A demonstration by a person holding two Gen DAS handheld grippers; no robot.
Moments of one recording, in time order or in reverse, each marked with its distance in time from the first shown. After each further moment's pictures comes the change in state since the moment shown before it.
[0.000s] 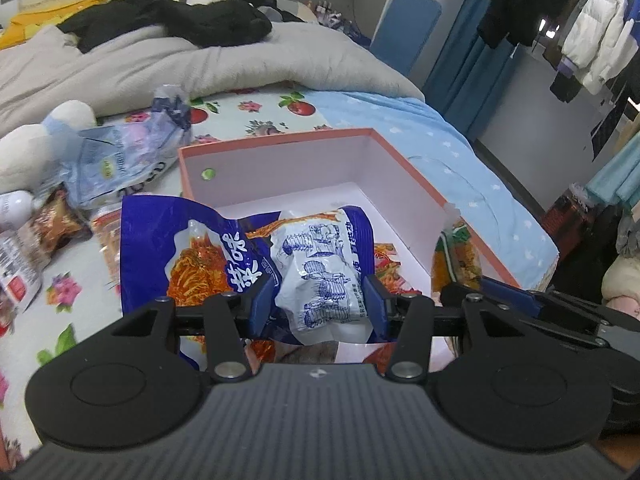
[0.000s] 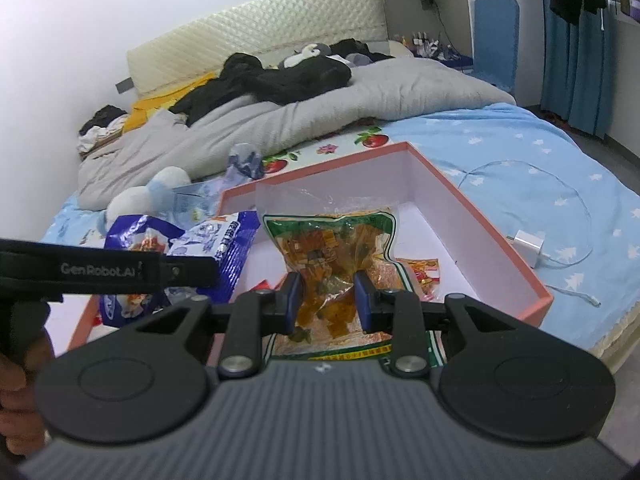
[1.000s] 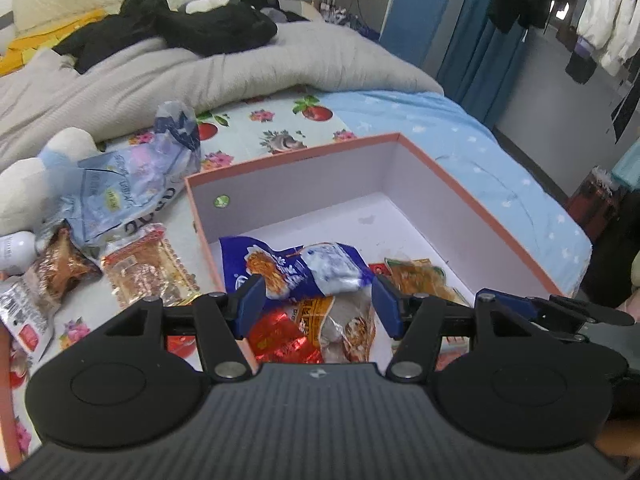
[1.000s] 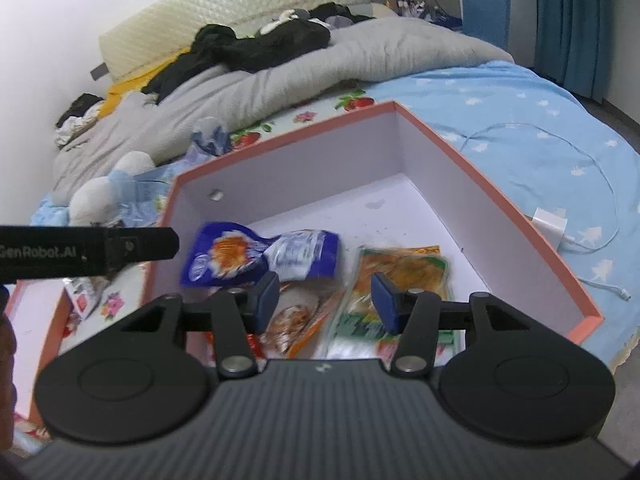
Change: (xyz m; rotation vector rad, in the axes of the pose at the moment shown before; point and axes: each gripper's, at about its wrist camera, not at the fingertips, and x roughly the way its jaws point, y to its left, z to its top) left arm 0.032 0.013 0.026 0.067 -0.011 0.075; right arm 0.052 -0.008 0.005 0.044 0.077 -0.008
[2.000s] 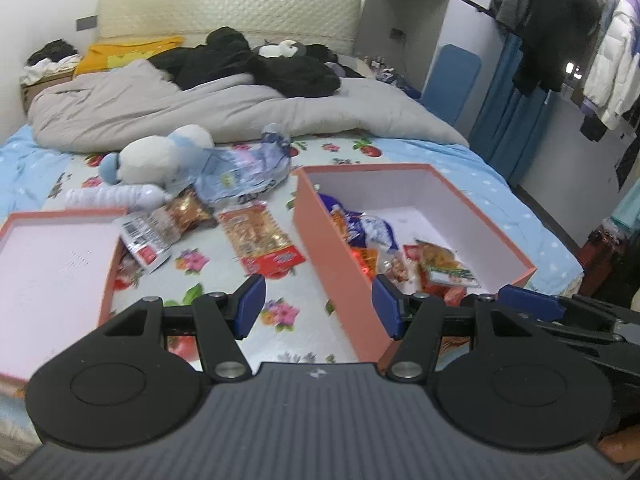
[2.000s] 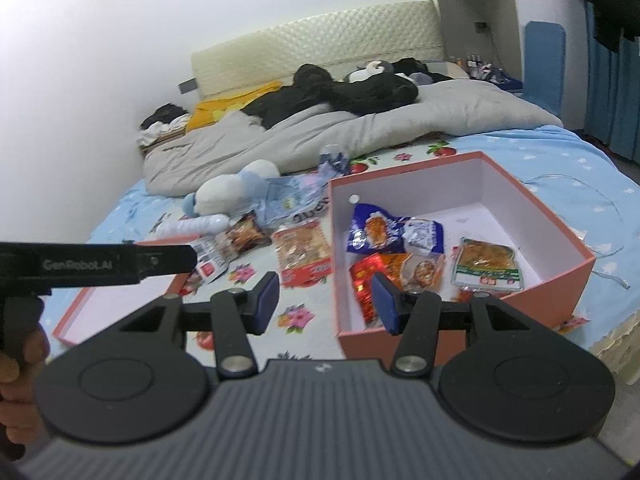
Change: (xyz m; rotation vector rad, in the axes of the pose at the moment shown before) left arm -0.220 0.044 -0.135 -0.124 -0.164 0.102; right arm -0.144 0.101 -0.076 -0.150 -0.129 0.160
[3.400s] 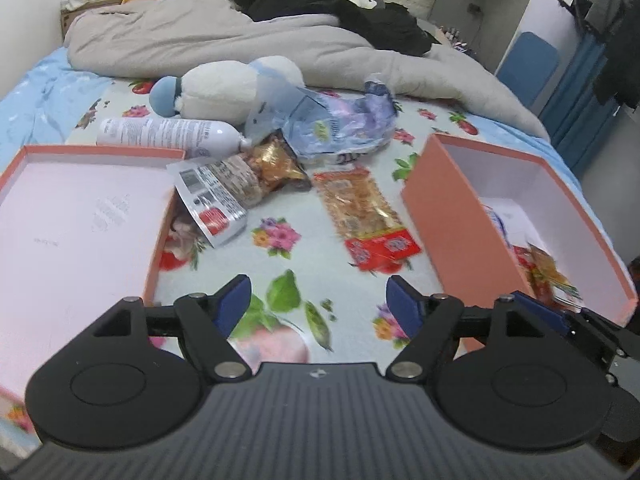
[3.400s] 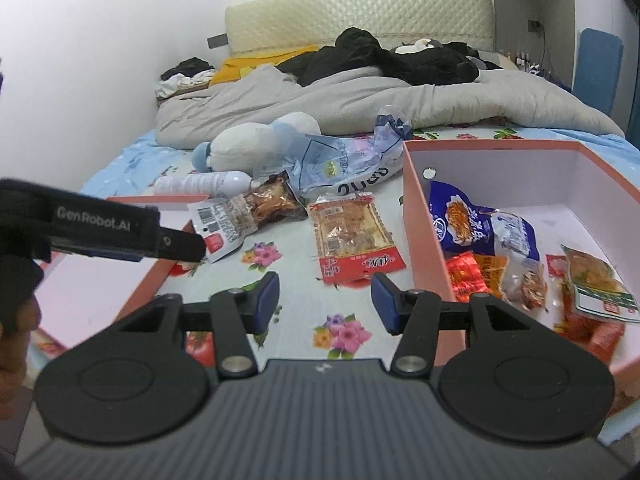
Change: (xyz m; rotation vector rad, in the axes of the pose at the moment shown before) left arm 0.136 0.141 0.013 -0.145 0.141 0.102; right arm 0.161 0.063 -0.018 -0.127 0.054 0.022
